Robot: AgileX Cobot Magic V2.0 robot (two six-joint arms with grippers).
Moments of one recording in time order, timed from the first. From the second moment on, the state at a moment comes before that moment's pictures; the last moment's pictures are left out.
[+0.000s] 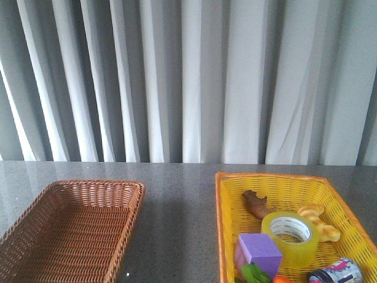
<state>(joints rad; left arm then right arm) 0.01 -0.01 0.03 -0.03 0.09 0.07 0.10 -0.01 0.03 -0.17 0.09 0.15</state>
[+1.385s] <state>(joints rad) -0.01 0.07 -0.35 0.01 0.11 -0.40 0.10 0.20 -0.38 0.21 0.18 0.06</state>
